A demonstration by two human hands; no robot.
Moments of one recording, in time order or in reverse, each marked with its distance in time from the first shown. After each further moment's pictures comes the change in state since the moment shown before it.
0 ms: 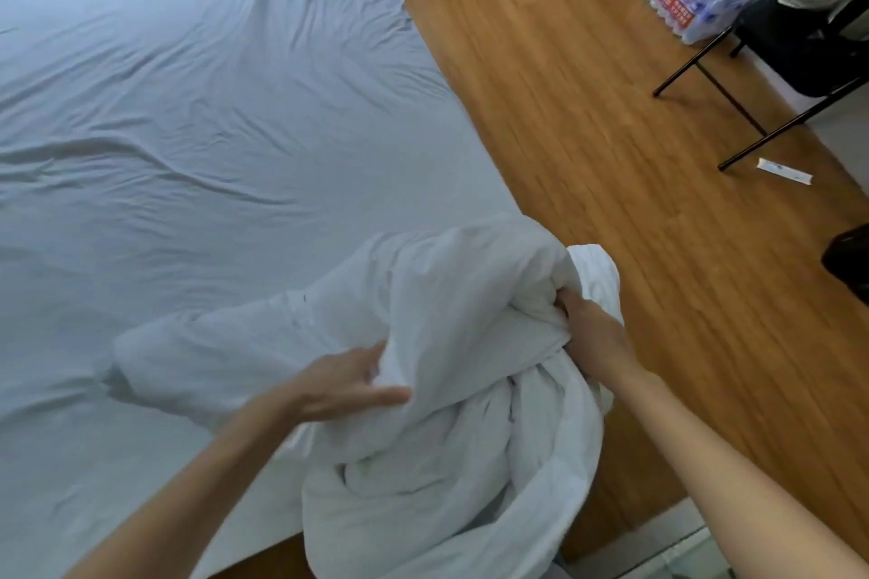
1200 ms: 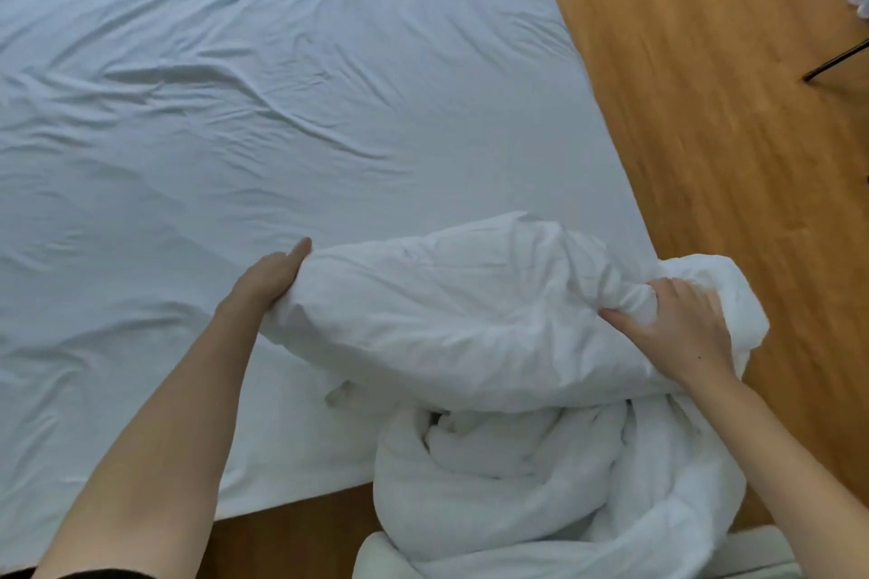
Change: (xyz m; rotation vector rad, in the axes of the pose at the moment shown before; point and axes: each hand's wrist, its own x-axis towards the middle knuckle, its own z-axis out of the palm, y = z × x) left_hand 0.015 -0.249 -0.088 -0.459 0.464 -0.702; right_hand 0.048 -0.082 0.023 -0.106 0.203 -0.012
